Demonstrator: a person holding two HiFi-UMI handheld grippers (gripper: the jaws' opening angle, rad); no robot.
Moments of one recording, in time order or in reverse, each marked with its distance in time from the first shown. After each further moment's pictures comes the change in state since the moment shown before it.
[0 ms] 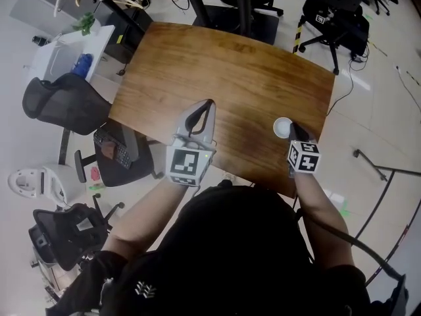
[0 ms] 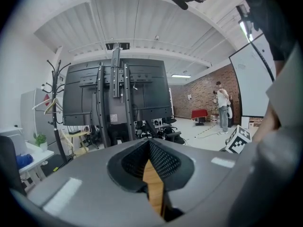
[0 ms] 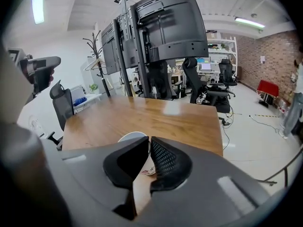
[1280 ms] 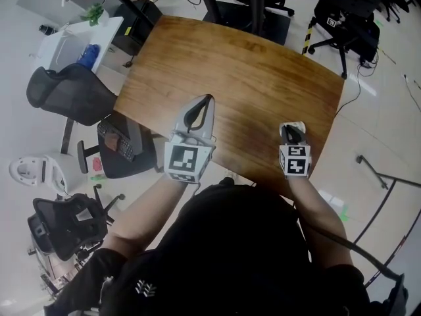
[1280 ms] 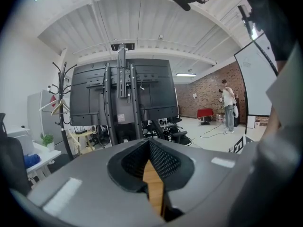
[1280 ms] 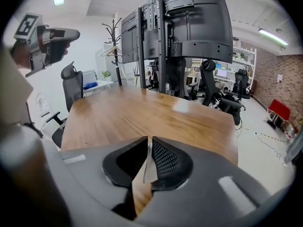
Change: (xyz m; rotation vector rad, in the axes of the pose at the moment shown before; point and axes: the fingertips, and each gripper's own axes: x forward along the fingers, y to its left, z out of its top) left arm -0.006 0.022 0.003 -0.004 0.010 0.064; right arm 0.022 0.050 -0.014 -0.196 0.049 0.060
